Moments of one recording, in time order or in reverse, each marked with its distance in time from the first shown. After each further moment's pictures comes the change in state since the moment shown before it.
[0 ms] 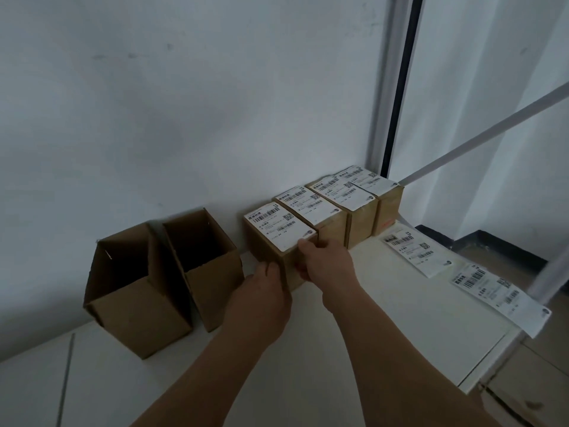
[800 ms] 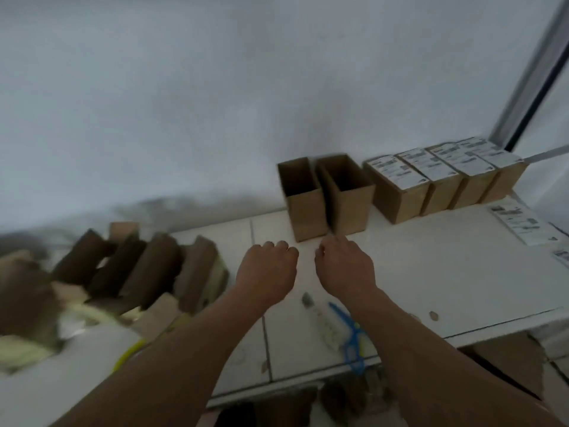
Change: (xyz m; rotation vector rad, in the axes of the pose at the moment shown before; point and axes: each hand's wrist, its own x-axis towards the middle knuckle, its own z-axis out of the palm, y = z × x) left_hand -0.201 -0.118 -0.138 0.480 -0.144 -0.016; right_hand -0.217 0.021 0.094 -1.040 -0.264 -0.692
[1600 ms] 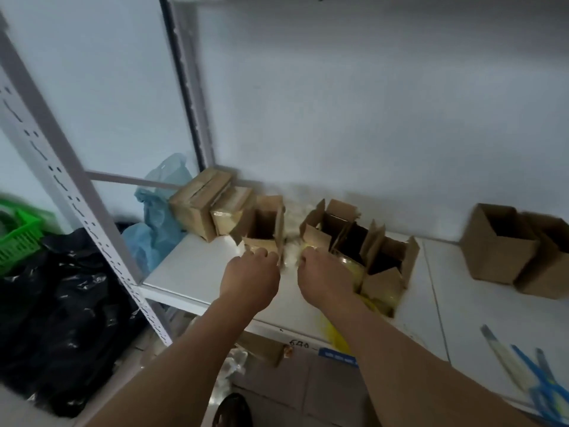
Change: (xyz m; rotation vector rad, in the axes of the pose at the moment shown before) left_hand -0.339 -0.234 0.001 -0.052 0.030 -0.664; right_hand -0.139 -0.379 0.046 0.071 -0.165 -0.516
